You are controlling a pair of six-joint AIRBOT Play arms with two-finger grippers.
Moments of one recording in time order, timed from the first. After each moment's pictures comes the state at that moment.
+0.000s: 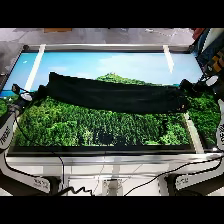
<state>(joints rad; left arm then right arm) 0.28 -1.72 1.22 0.93 -0.23 -1.76 -0.35 -1.66 1.51 -1.29 0.89 1.61</state>
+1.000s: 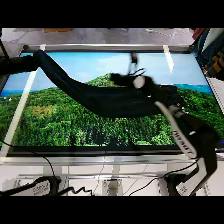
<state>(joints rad) 0.22 -1.33 1.57 0.97 -0.94 -1.16 0.46 -1.80 1.67 -1.07 0.51 1.69</state>
